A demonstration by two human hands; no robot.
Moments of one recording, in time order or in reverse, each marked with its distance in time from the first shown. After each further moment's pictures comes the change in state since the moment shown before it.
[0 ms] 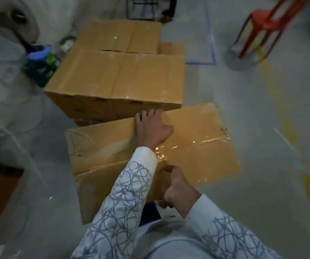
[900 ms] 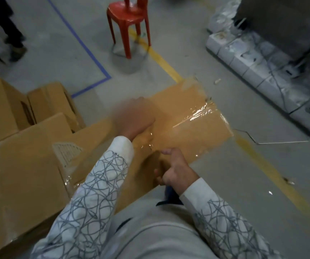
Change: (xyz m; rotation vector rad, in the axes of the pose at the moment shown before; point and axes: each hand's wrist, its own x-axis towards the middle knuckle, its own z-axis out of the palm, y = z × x) left_hand 0.437 0.438 0.138 0.022 -0.253 0.620; right_hand 0.033 -0.553 -0.110 0.733 0.095 -0.235
